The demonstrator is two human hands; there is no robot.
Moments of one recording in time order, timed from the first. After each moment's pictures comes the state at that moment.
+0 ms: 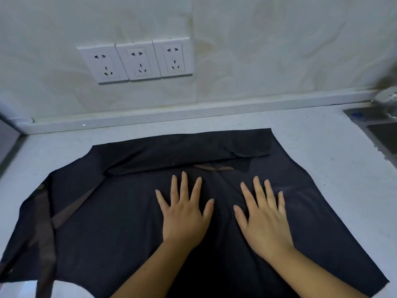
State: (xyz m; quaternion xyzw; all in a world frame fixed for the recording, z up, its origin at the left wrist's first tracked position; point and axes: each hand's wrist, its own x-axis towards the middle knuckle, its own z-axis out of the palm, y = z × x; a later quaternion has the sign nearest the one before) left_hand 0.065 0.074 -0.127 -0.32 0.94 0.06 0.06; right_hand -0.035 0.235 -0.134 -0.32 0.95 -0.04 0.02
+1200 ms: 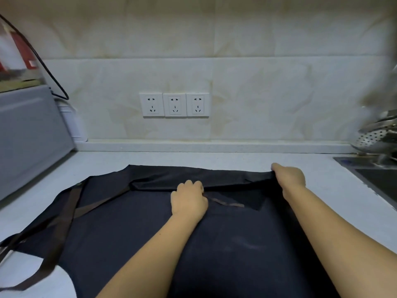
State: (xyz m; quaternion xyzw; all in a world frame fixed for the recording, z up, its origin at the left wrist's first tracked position) left_hand 0.056 0.076 -0.095 -0.38 0.92 0.09 -0.10; right_hand -0.144 0.224 -0.067 0.02 0.82 -0.56 0.11
